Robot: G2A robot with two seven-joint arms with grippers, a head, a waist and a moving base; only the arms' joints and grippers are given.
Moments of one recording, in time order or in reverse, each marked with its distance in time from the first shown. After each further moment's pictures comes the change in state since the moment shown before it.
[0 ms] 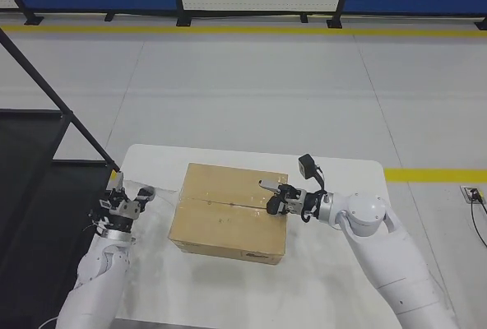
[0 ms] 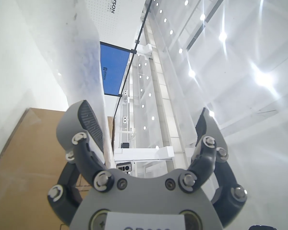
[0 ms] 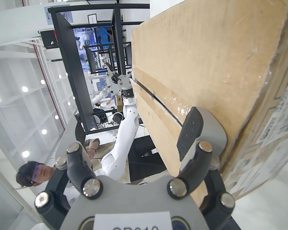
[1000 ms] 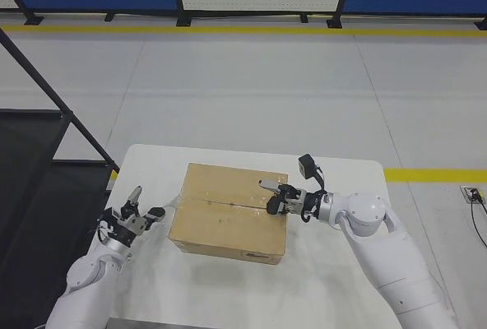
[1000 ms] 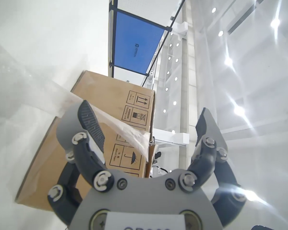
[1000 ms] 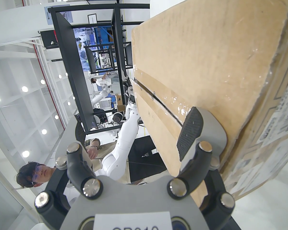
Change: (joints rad) left arm 0.006 0.031 -0.017 0.032 0.153 0.214 -0.185; right arm 0.000 0.000 0.000 0.000 0.000 0.000 0.000
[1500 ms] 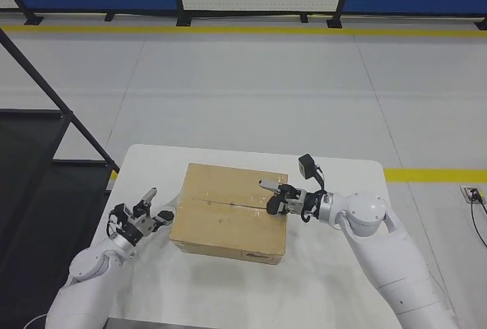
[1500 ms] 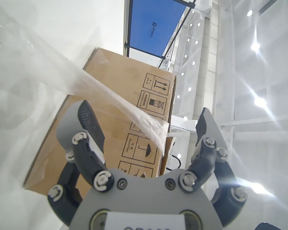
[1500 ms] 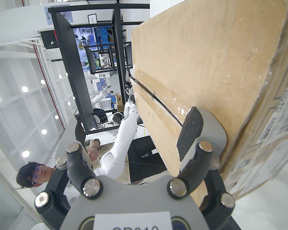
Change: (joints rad) left arm -0.051 0.003 0.043 0.043 0.075 0.050 -0.076; right arm 0.000 0.000 0.000 0.000 0.000 0.000 0.000
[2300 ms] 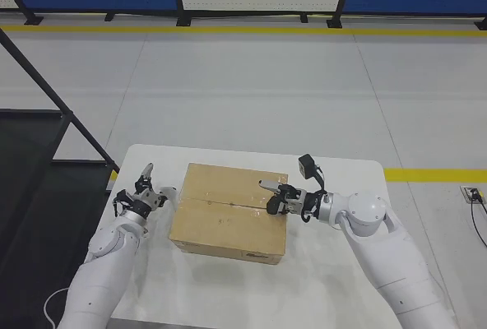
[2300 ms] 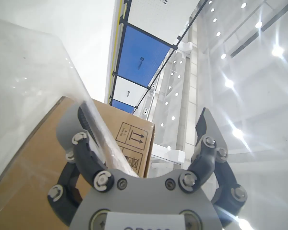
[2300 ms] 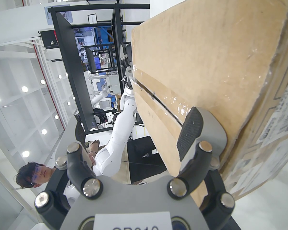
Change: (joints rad) left arm -0.169 -0.070 0.069 0.138 -0.152 -0.017 0.259; right arm 0.000 0.000 0.000 0.000 0.000 0.000 0.000
